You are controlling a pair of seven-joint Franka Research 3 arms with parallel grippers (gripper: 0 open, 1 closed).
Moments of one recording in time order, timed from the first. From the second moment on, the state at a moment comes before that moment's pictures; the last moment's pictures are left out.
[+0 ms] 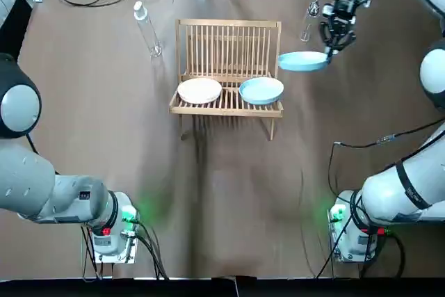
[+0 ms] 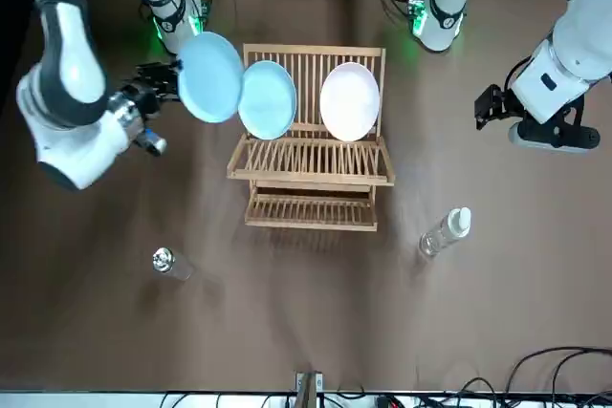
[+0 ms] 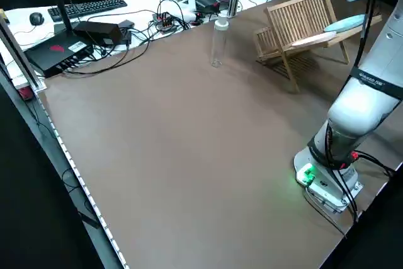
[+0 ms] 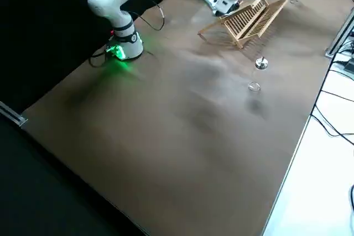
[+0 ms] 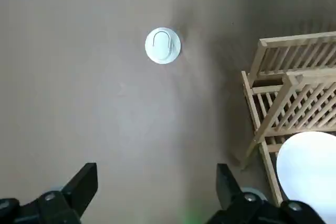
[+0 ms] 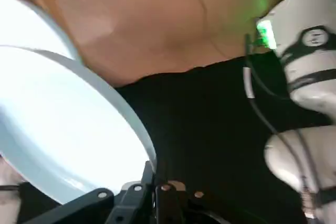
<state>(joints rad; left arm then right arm) 0.00 0.07 -0.22 -1.50 0.03 1.53 -0.07 0.02 0.28 0.11 -1.72 0.59 1.02 0.65</state>
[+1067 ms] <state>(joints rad) 0.00 0.07 -0.21 -1.50 0.03 1.53 -0.07 0.22 0.43 0.11 -1.73 0.71 1.16 0.77</state>
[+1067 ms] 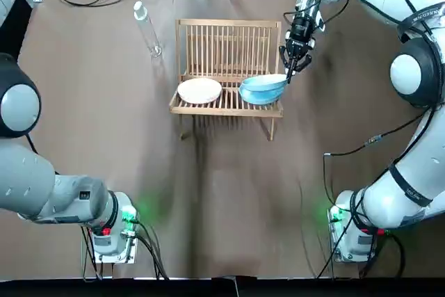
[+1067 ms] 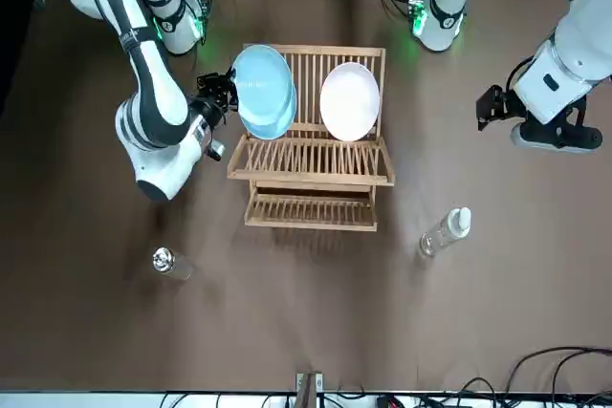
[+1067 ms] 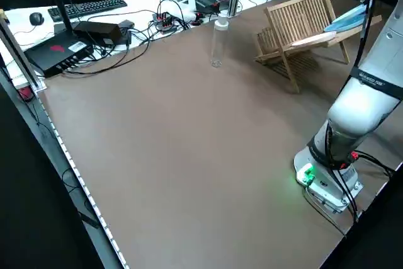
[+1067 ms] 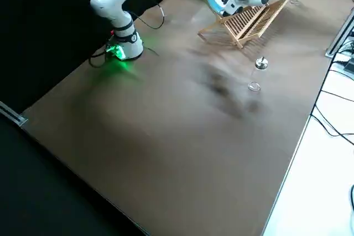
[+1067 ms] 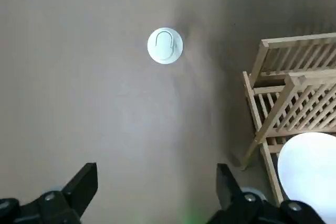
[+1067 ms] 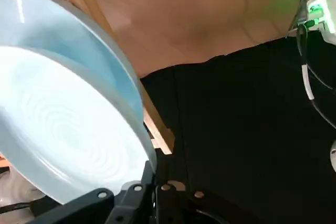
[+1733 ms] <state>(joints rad) 0.01 0.07 -0.21 -1.50 0.06 1.53 -0.07 0.22 0.43 0.10 -1.73 0.71 1.16 0.77</state>
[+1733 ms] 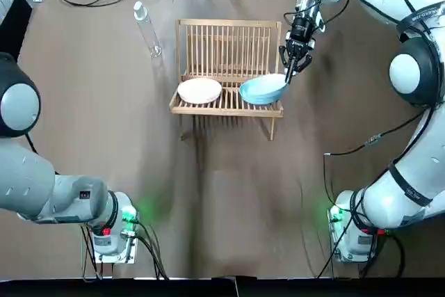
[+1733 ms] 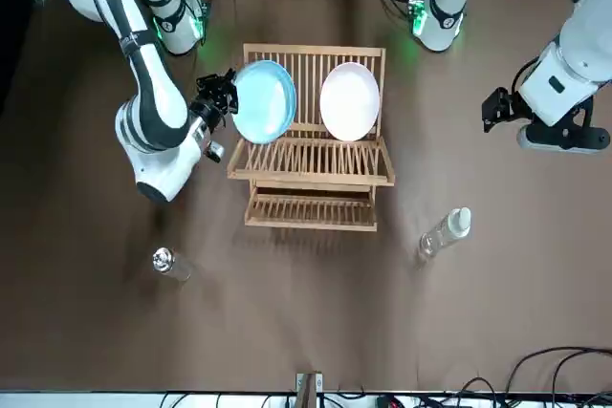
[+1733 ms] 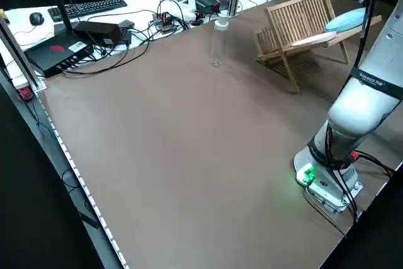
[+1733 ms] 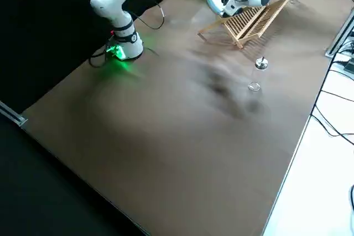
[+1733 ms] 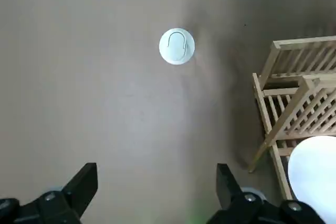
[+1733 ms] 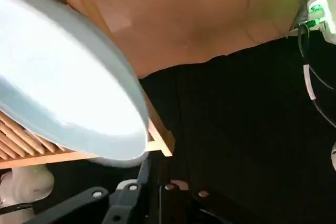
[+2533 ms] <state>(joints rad) 0.01 0.07 -0.21 -1.50 0.07 1.53 -0.07 0.07 0.43 0.08 -1.56 0.68 1.06 0.72</state>
